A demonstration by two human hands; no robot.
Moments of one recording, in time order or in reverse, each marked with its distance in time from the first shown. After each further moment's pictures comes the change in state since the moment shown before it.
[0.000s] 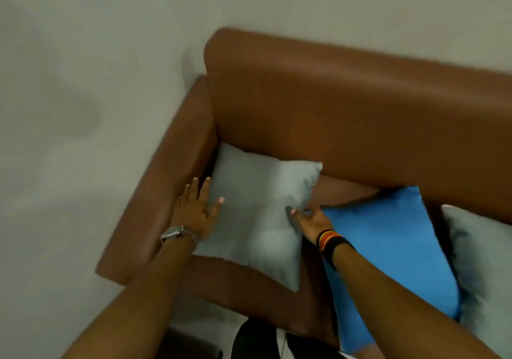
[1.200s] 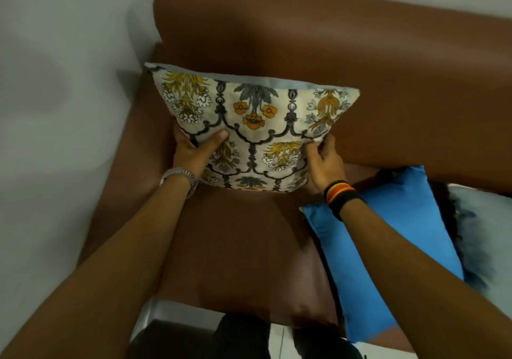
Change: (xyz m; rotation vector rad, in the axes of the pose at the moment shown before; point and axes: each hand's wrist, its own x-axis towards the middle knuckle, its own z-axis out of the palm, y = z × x) left_hand 0.151 0.061 -0.027 -0.904 0.022 -0.148; right_hand 0.073 -0.085 -0.044 0.128 0.301 -0.209
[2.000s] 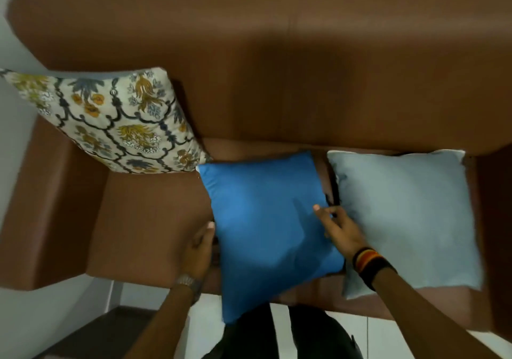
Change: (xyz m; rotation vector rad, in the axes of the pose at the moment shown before) left_hand -0.315 -0.085 0.266 -0.002 -0.114 -0.375; right_hand -0.105 0.315 -0.285 0.069 -0.133 0.389
